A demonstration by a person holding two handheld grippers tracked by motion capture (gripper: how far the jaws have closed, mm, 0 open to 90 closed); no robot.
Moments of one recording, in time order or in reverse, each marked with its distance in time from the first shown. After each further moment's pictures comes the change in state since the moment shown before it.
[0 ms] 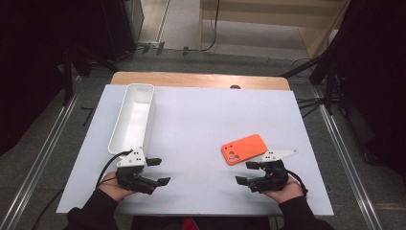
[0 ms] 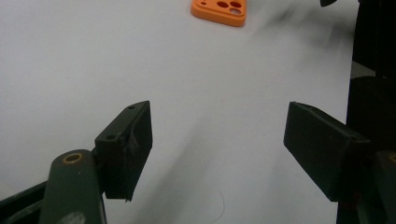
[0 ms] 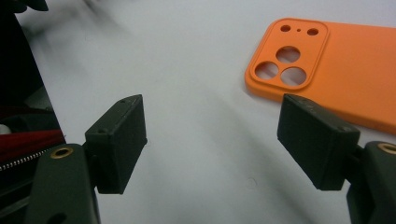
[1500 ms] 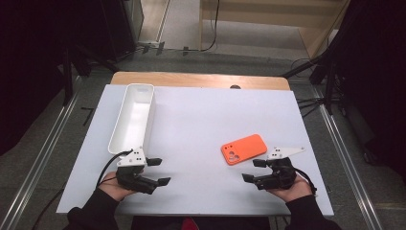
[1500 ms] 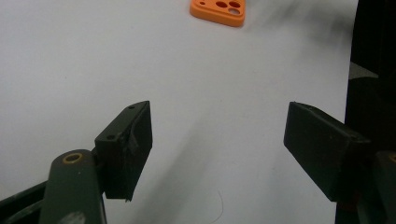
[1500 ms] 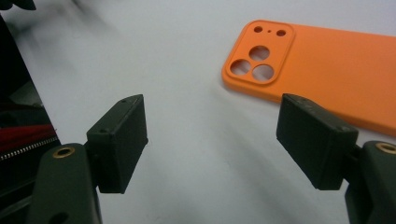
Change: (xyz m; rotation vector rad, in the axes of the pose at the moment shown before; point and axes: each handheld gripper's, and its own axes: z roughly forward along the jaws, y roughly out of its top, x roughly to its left) left arm 0.000 0.000 0.001 -0.003 -0.009 -0.007; right arm -0.005 0.004 -0.019 0.019 -0.054 -0.007
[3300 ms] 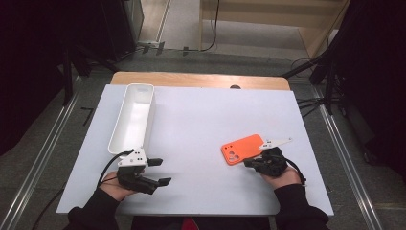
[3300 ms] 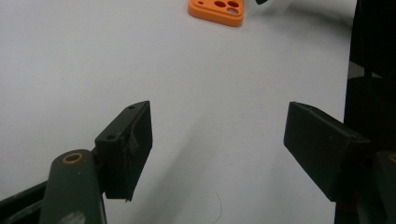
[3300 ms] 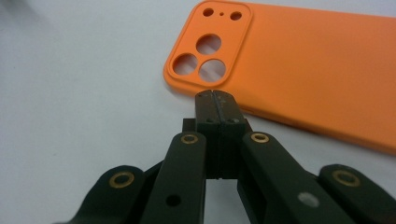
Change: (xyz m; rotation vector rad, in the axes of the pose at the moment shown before) left arm 0.000 0.001 0.001 0.005 -0.002 -0.001; right arm -0.029 0.010 0.035 0.084 -0.072 0.048
